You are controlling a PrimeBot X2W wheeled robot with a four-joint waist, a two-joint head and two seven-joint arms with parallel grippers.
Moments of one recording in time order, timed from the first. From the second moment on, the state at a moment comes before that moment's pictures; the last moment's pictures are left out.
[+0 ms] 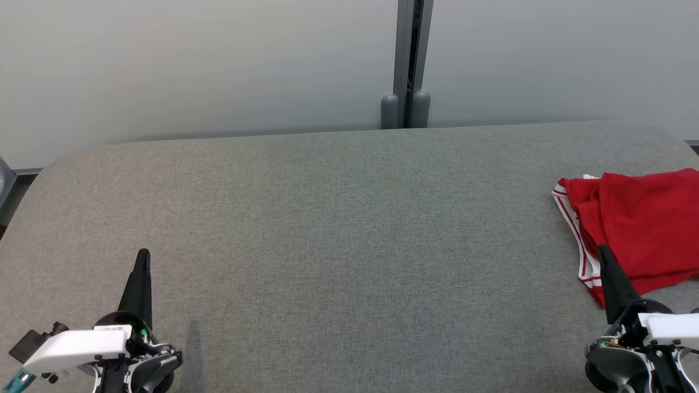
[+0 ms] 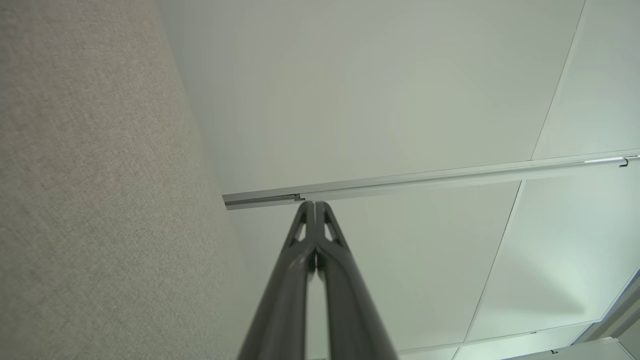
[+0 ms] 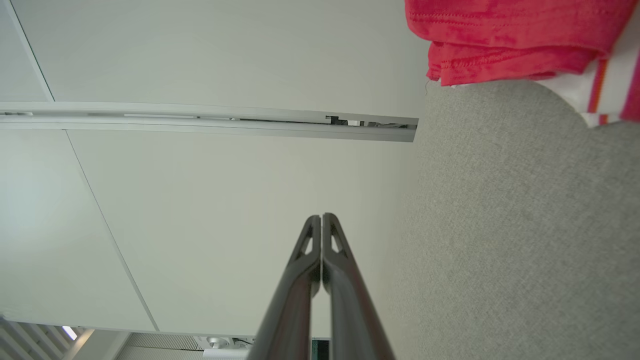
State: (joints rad) left arm -0.10 0.05 0.11 0.25 -1.59 -0.12 0.11; right arm -0.11 -0.04 -0.11 0.25 1.59 0.13 0.11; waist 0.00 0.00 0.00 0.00
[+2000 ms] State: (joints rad) left arm -0.10 0.05 0.11 0.25 -1.61 -0.13 0.11; right arm -0.11 -0.05 -0.11 0.24 1.61 0.13 0.11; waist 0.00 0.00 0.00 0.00
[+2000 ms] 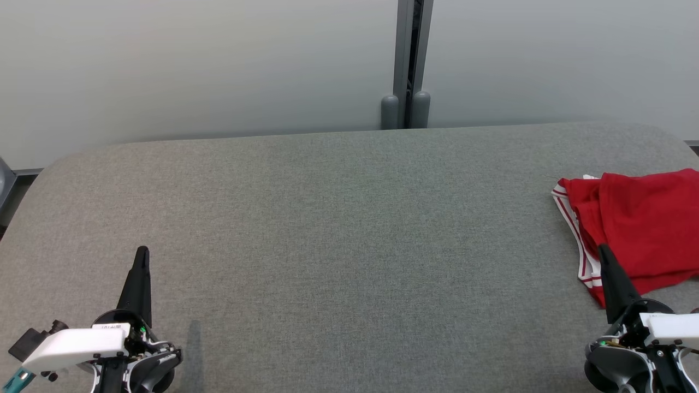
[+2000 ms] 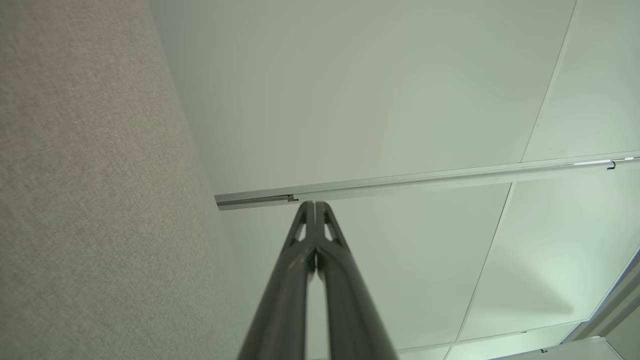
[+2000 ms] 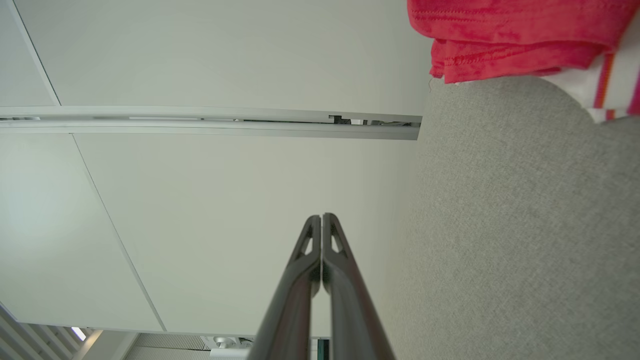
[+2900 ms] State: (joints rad) left arm -0.10 0.05 0.11 0.25 -1.61 -0.13 0.11; right arm -0.11 -0.05 -0.11 0.24 1.61 0.13 0.11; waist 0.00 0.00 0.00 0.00
